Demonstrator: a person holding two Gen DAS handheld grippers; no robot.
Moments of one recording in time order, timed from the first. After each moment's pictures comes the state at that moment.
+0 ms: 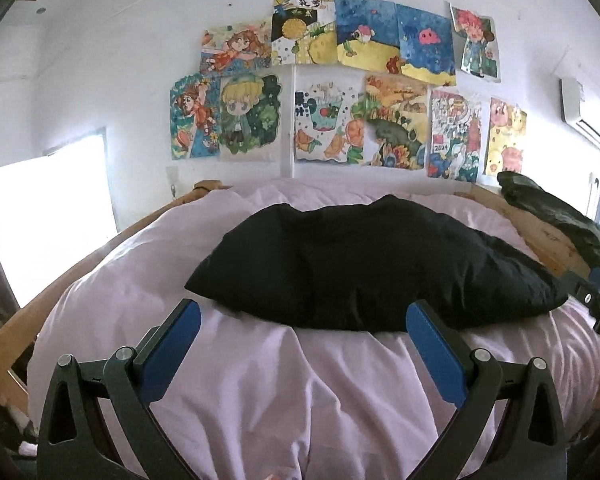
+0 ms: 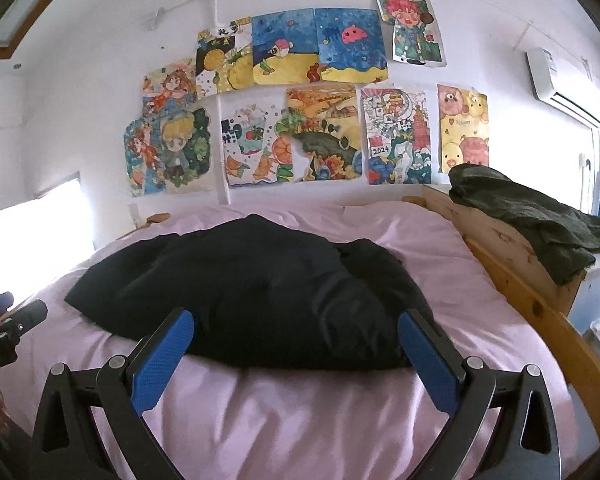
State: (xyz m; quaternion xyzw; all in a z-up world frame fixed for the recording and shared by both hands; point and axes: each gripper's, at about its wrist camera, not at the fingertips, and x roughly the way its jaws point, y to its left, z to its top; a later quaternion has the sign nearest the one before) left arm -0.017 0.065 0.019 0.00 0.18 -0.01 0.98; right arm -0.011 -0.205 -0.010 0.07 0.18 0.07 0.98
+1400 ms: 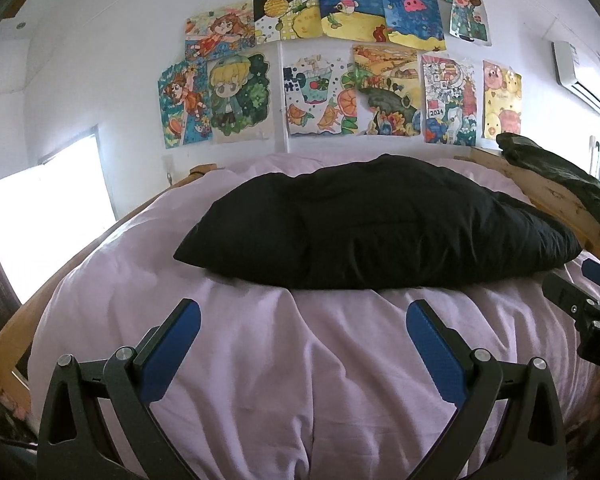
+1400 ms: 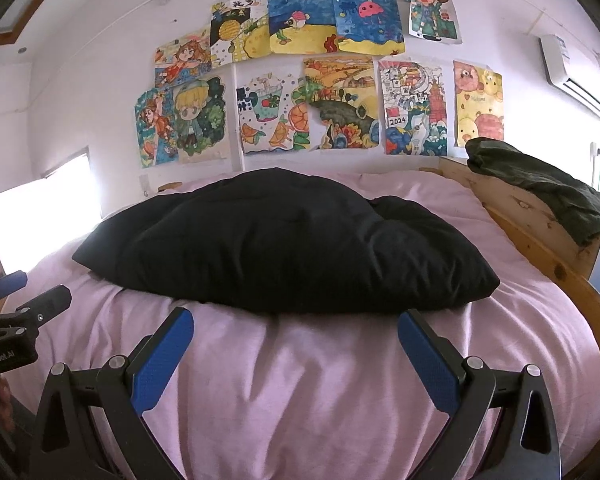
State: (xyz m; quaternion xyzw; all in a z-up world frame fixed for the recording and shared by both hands) left arm -0.009 0.052 -0.018 0.05 0.22 0.00 0.97; right arm -0.007 -0.168 -0.051 0.05 0.21 0.08 0.97
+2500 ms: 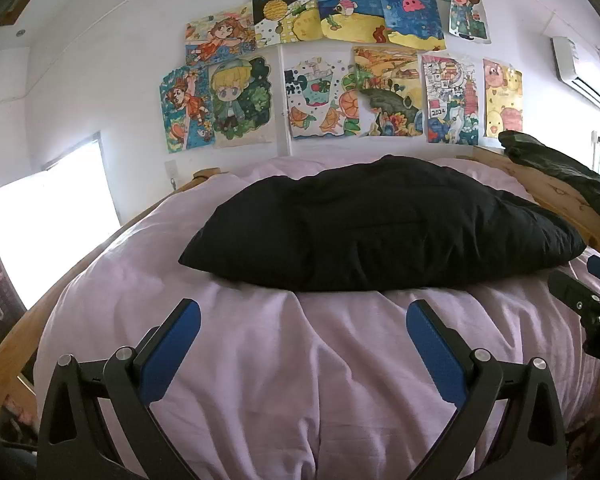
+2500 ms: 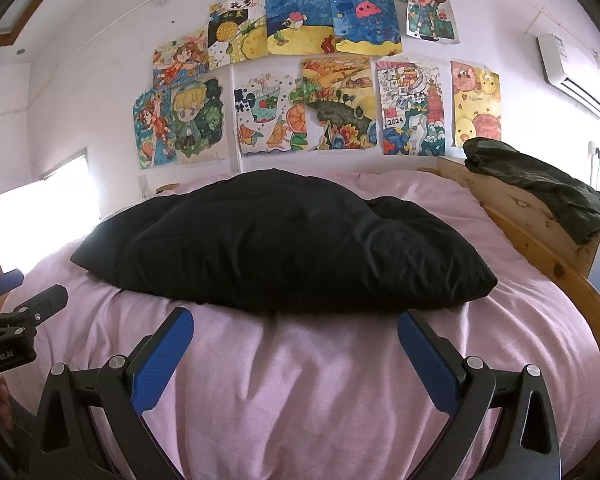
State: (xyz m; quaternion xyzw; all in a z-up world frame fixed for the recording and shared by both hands) left arm -0.008 0.053 -0.018 0.06 0.22 0.00 0.97; right arm -0.008 -0.167 -0.056 0.05 0.21 0.08 0.97
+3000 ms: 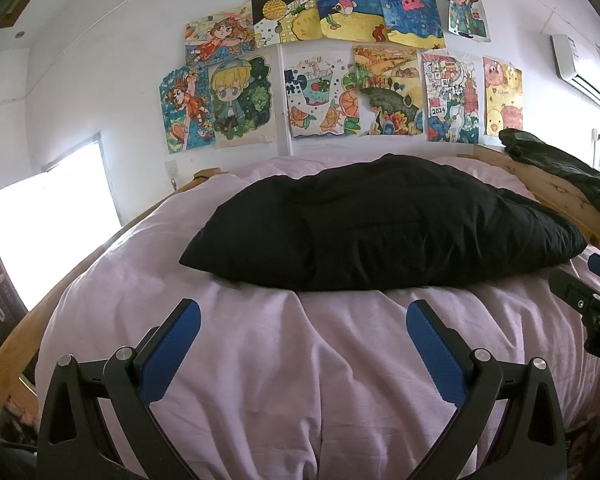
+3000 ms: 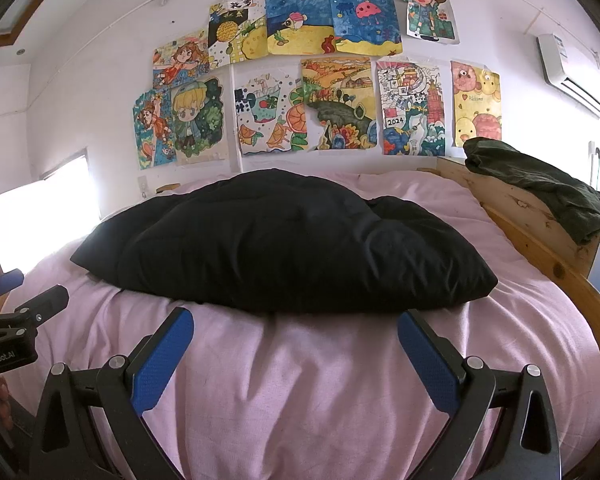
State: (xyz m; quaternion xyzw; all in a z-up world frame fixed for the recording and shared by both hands) left arm -0.007 0.054 -0.019 0.06 0.22 0.00 0.97; right arm -0.008 -0.166 -0.055 0.05 0.21 0.08 0.97
